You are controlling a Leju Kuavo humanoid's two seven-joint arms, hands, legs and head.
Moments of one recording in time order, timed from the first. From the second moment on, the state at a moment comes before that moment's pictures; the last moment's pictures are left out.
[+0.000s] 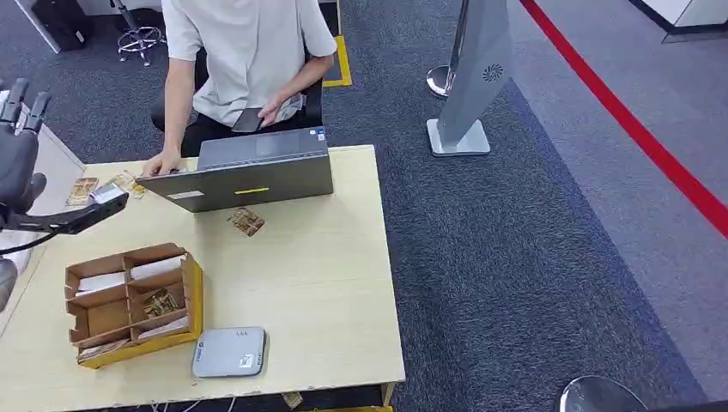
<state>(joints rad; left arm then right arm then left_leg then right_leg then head) -0.62 0.59 -0.34 -1.55 -1.40 -0.09 0.14 0.15 0.36 -1.22 -0.91 1.38 0.47 -0.14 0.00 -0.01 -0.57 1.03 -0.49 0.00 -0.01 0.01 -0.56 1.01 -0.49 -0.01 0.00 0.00</state>
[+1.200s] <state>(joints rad) 0.33 0.54 -0.13 -2.16 -1.43 0.33 0.20 0.48 0.36 -0.61 -1.20 0.61 0.35 0.30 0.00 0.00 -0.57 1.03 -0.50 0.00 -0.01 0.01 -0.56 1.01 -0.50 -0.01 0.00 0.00</state>
